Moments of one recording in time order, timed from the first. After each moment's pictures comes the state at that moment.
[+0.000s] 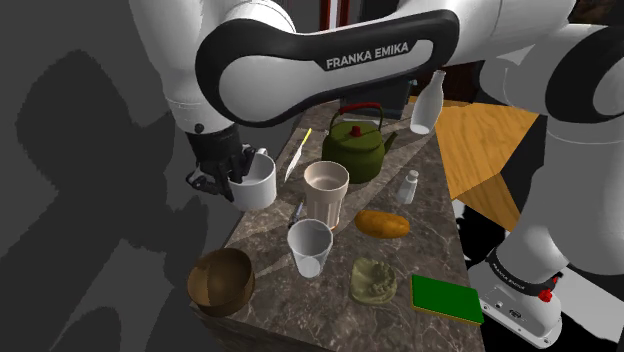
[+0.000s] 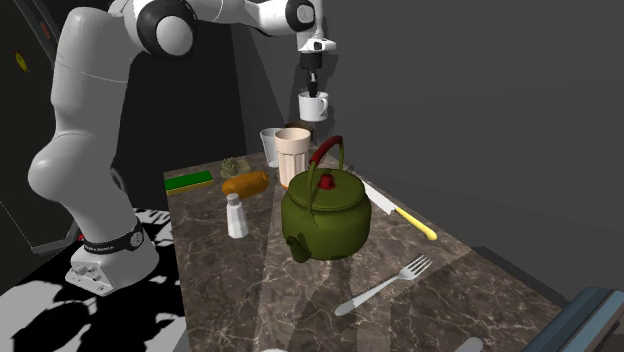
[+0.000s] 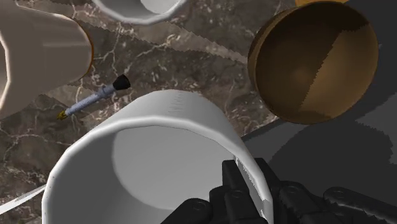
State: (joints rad) arm 0.57 0.45 0.45 -1.30 -0.26 1.70 0.79
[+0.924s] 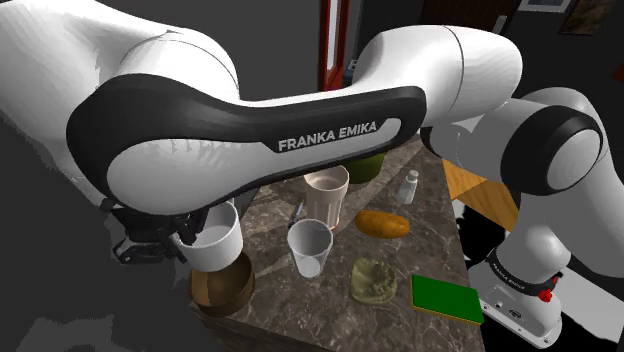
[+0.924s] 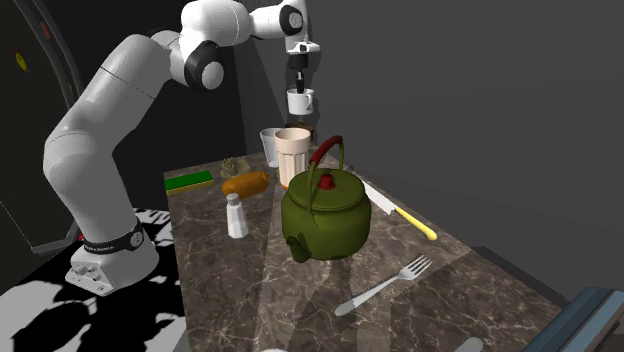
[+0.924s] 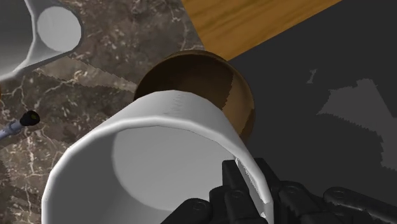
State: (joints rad) arm 0.86 0.76 0.44 -0.82 -0.36 1.52 0.95
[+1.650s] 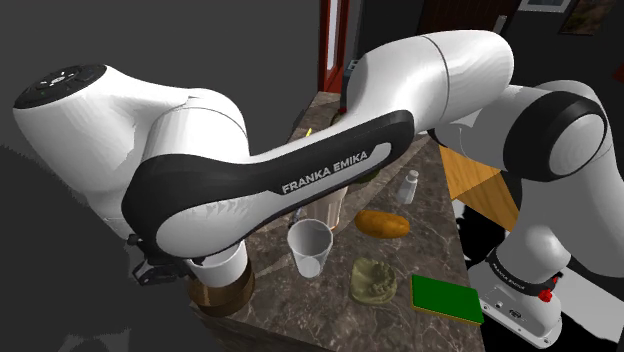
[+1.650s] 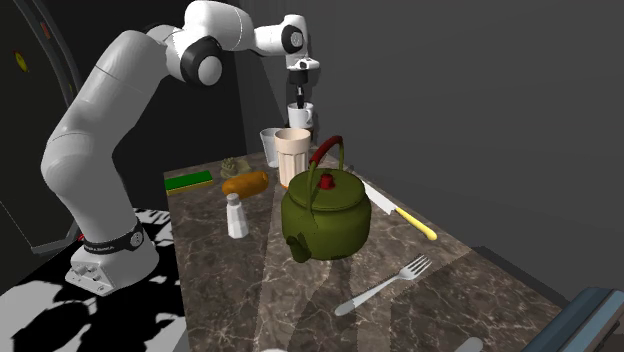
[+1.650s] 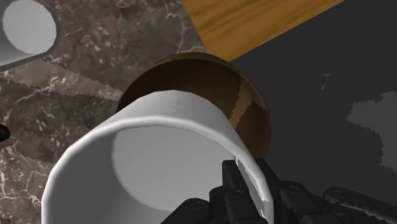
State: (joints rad) arm 0.81 0.72 0.45 -1.05 -0.36 1.70 0.98
